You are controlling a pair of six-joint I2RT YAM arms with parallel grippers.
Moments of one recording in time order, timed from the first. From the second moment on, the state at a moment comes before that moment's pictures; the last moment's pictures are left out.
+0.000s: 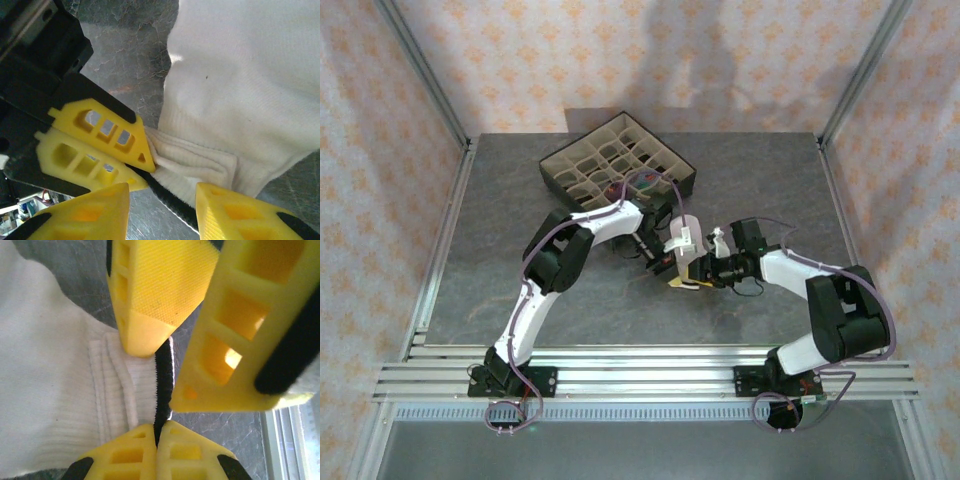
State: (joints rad) left arm -0.62 2.31 1.73 -0.98 0.92 0.67; right arm 0.26 1.47 0.64 -0.29 -0.75 0.38
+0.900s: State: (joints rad) left arm -0.58 2.38 1.78 -1.04 1.01 0.61; right arm 0.33 1.55 0.75 -0.36 -0.66 0.30
